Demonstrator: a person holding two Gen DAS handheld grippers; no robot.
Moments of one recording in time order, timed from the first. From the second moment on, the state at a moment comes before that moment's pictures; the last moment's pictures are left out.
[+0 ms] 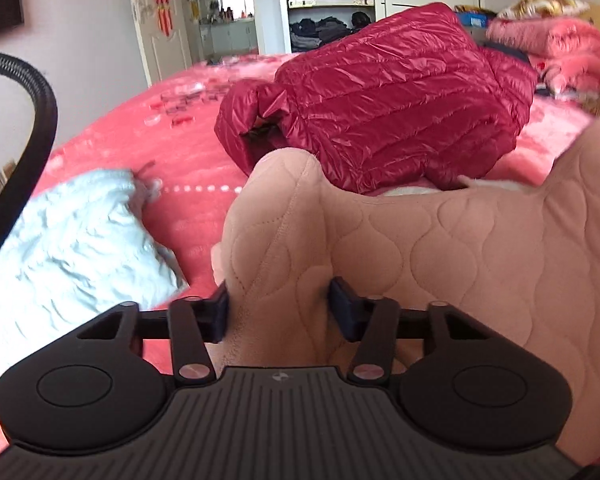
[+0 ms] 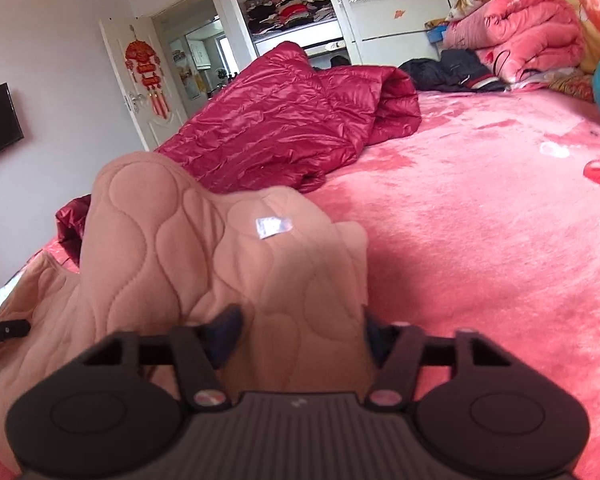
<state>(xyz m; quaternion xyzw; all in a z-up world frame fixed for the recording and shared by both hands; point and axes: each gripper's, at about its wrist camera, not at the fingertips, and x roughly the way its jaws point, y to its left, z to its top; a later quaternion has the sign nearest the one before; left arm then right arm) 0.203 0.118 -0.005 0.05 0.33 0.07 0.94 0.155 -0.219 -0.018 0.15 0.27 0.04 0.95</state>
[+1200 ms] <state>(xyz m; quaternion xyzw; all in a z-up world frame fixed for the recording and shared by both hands) 0.210 0.087 0.034 0.01 0.26 0.01 0.96 0.171 -0.179 0.020 0.18 0.20 0.14 0.95</state>
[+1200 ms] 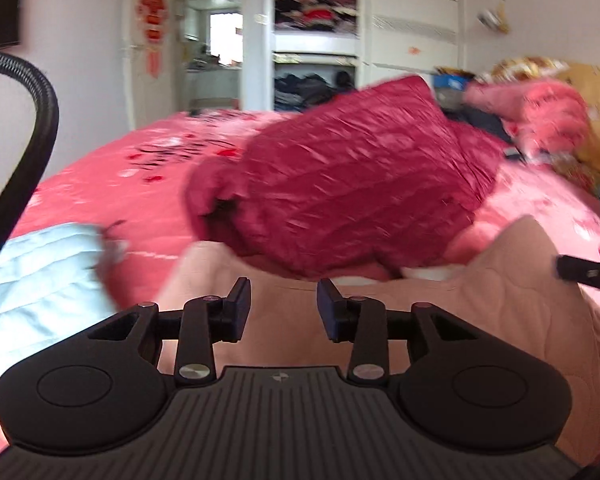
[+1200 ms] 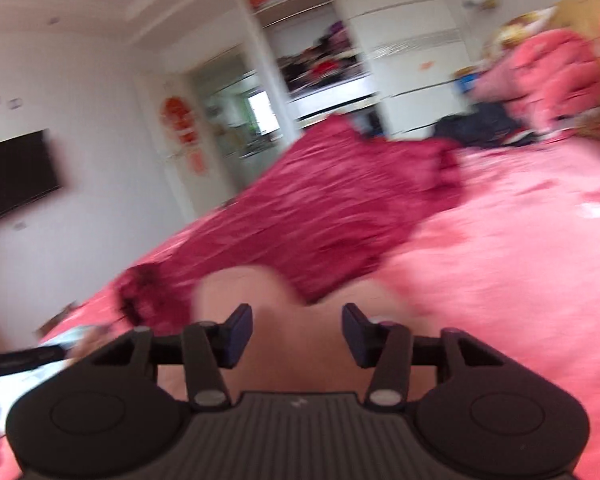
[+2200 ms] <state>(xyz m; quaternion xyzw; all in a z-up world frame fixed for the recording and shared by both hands) 0.228 0.129 0.006 -0.03 0.28 0.02 0.96 0.208 -0.192 -0.008 0.25 0.23 0.12 0.93</state>
